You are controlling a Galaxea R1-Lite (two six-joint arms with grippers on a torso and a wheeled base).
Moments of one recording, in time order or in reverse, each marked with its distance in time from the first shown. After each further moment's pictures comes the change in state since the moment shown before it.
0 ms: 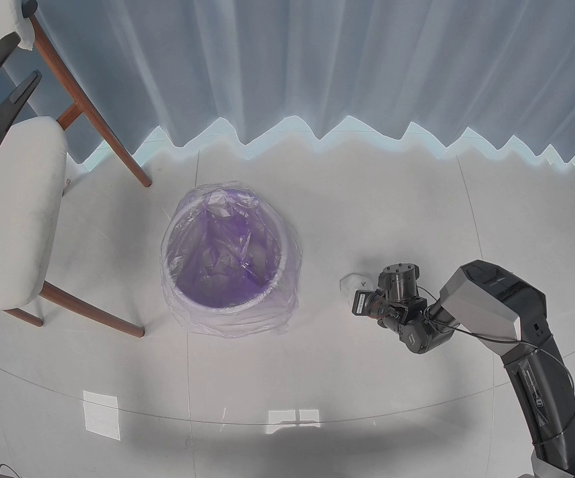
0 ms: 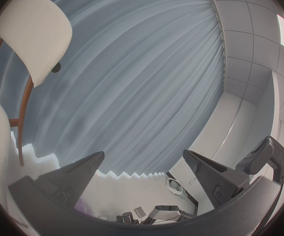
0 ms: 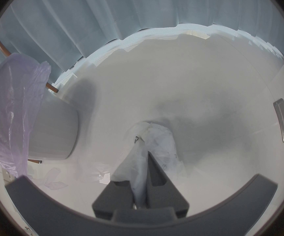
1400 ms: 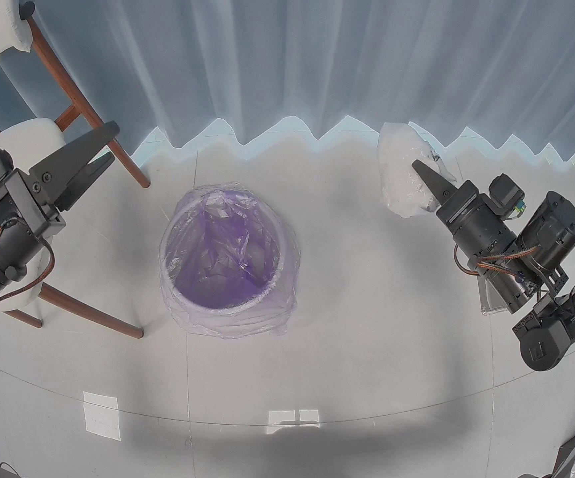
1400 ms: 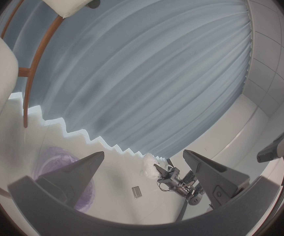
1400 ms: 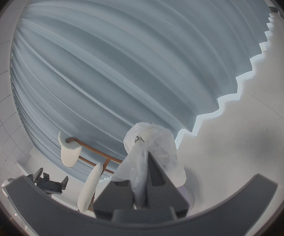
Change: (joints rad) left arm -0.086 0.195 0.099 -0.009 0.046 0.008; right arm 0.102 -0.906 0.872 -0.750 0.146 0.356
